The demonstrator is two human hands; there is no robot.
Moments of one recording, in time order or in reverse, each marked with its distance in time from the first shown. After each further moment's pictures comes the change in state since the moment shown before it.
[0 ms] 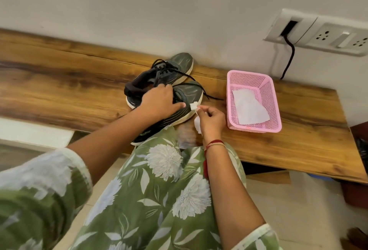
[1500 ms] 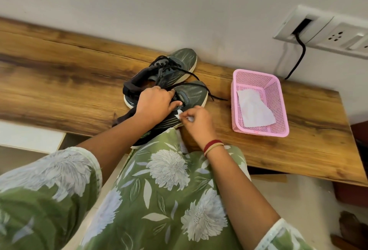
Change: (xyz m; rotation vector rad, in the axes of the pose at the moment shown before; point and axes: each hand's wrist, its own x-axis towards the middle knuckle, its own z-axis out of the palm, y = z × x) left_hand 0.019 -0.029 0.033 0.302 0.270 0.200; right_hand -0.003 -0.005 0.023 -0.698 -0.398 -0.336
